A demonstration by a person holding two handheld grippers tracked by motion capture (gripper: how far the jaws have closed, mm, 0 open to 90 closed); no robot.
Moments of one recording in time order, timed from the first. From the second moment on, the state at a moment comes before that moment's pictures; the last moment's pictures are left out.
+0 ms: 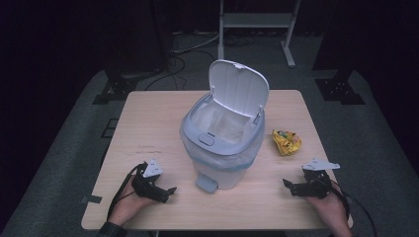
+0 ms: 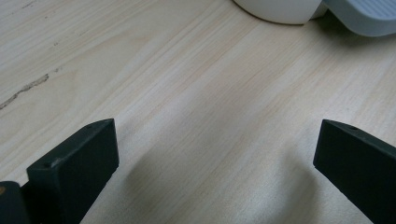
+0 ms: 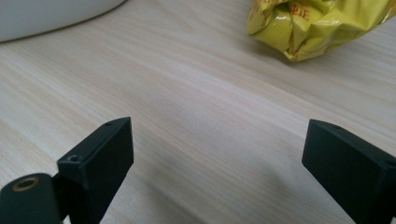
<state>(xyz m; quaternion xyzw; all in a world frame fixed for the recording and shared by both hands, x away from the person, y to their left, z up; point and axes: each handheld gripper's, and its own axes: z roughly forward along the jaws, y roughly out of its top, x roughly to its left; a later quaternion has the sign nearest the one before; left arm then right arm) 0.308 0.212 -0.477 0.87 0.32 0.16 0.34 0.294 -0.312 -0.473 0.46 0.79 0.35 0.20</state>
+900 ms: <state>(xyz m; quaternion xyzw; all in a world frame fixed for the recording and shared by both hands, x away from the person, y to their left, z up) 0.306 0.215 -0.484 0.85 0.35 0.15 0.36 0.312 -0.313 -0.446 0.48 0.76 0.37 0.23</state>
